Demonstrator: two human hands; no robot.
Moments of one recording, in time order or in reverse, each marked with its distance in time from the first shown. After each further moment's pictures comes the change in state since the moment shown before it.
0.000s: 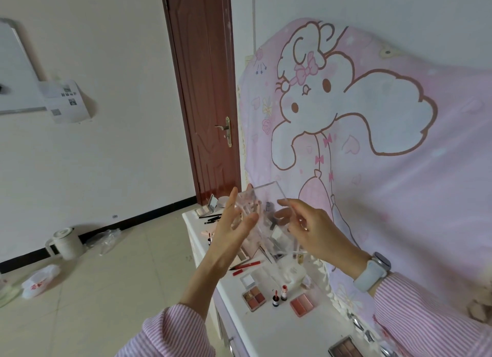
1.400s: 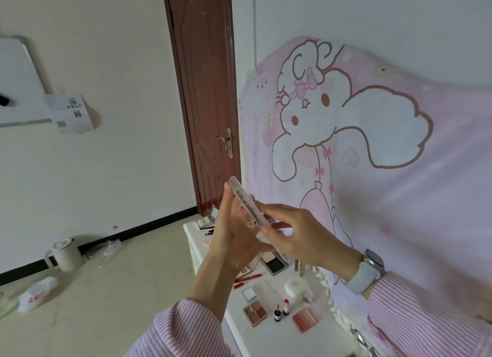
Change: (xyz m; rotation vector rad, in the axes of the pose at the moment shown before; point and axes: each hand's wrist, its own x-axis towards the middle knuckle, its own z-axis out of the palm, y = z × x) left_hand 0.015 0.042 0.011 -0.883 -0.210 -0.296; right_hand 0.016 -0.051 -0.003 0.011 -0.097 -0.195
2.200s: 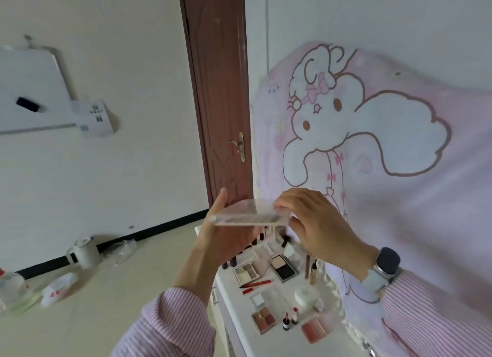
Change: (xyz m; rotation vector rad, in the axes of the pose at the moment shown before) left_hand 0.004 0.032 -0.027 0.128 0.110 0.012; right_hand 0.007 0.012 -0.025 -0.581 0.222 -0.375
